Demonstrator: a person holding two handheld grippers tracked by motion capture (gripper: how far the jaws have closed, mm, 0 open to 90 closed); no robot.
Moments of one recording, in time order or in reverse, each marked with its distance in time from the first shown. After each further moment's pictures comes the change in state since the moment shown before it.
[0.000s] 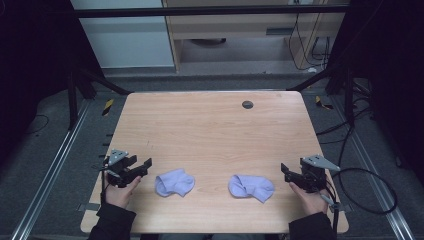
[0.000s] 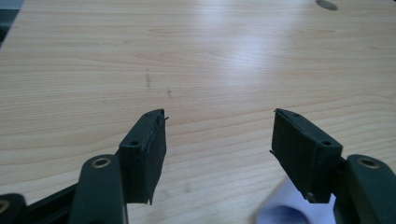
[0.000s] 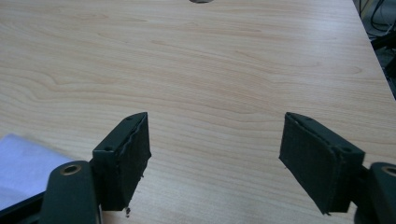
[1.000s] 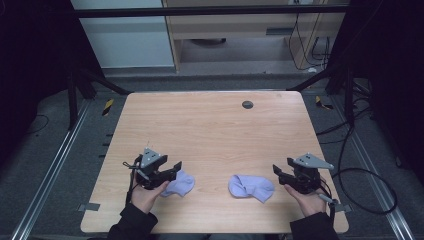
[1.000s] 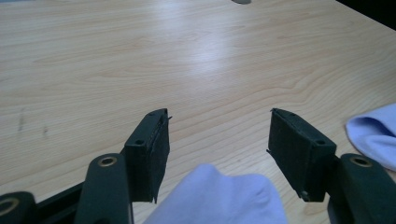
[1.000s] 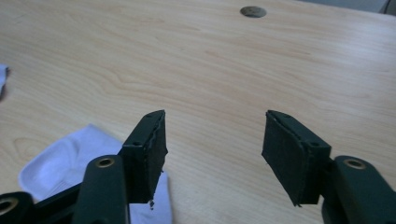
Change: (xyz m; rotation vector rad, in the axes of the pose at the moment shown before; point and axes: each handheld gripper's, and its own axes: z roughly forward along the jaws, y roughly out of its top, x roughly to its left) left arm -0.085 0.013 0.012 0.005 -0.150 0.155; right arm 0.030 0.020 -0.017 0.015 0.122 -0.109
